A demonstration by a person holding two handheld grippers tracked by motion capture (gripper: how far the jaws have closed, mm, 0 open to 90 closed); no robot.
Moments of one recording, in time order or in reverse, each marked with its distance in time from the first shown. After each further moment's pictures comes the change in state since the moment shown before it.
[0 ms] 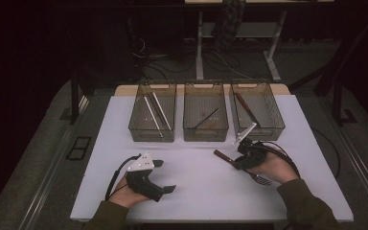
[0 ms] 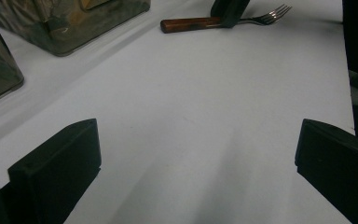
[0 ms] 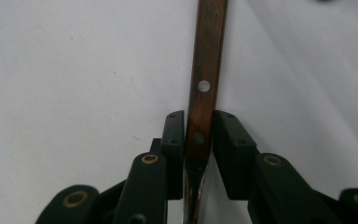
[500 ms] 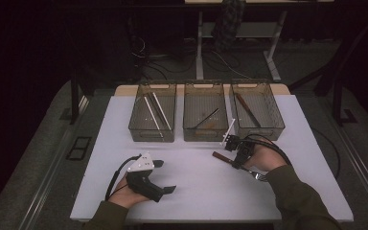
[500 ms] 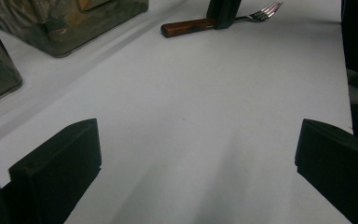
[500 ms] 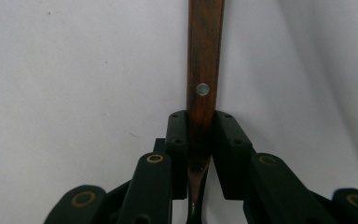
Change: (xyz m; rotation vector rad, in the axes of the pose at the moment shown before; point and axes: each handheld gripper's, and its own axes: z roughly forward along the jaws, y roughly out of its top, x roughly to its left) left arm -0.001 0.000 0.000 -0.002 -0.002 0.004; right arm 0.004 0.037 0.008 0.277 -0.032 -0.050
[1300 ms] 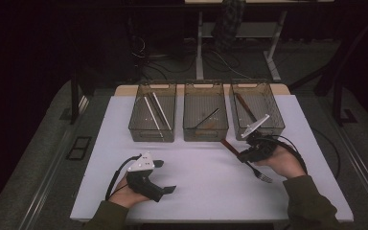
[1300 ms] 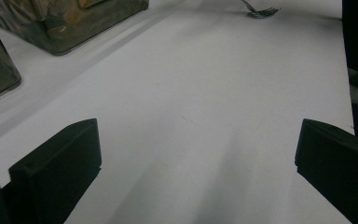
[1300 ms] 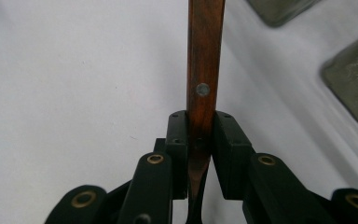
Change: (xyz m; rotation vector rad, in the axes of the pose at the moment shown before) left arm 0.000 0.000 0.001 0.007 -0.001 -0.001; right arm -0.017 -0.057 -0.024 -0.406 0.060 0.104
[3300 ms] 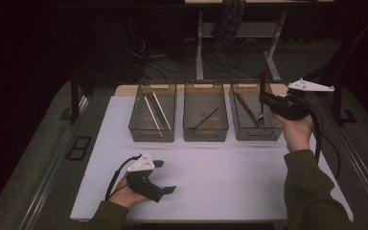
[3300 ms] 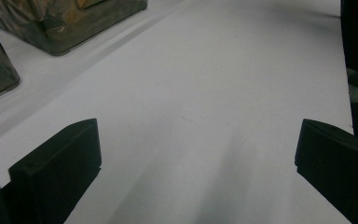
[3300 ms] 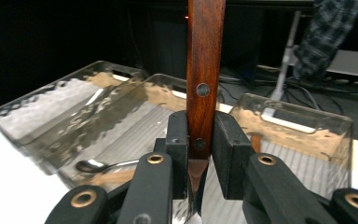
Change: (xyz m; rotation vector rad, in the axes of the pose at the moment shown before) left arm 0.000 0.000 0.000 -0.002 -0.006 0.002; right arm -0.055 0.017 -0.096 -0.750 -0.328 0.278
